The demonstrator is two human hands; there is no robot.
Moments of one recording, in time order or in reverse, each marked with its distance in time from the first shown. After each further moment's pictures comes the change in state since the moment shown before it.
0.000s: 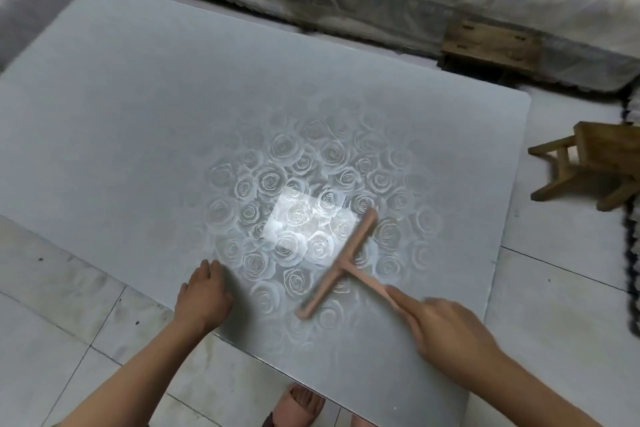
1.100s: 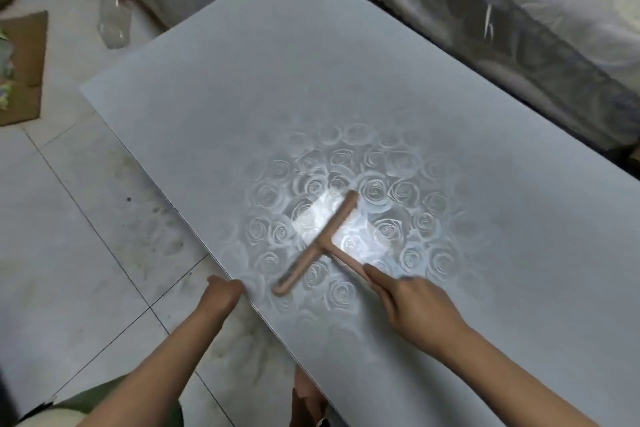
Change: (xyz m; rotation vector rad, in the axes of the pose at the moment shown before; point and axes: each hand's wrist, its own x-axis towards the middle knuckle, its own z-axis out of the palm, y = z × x) left_hand 0.115 -0.237 -0.026 -1.181 -0.107 -0.690; right_hand 0.240 -0.285 -0.048 -0.202 -0.107 -0.345
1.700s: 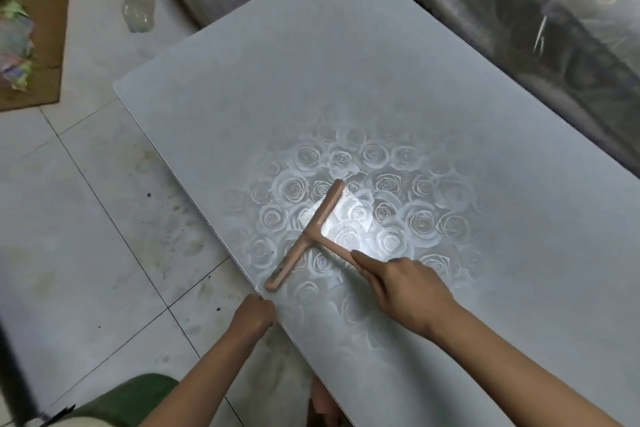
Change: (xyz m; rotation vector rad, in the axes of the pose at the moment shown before) left_hand 0.029 0.011 -0.017 -0.035 -0.149 -0.086; right_hand 0.099 -0.062 -0.027 -0.027 0.027 -0.109
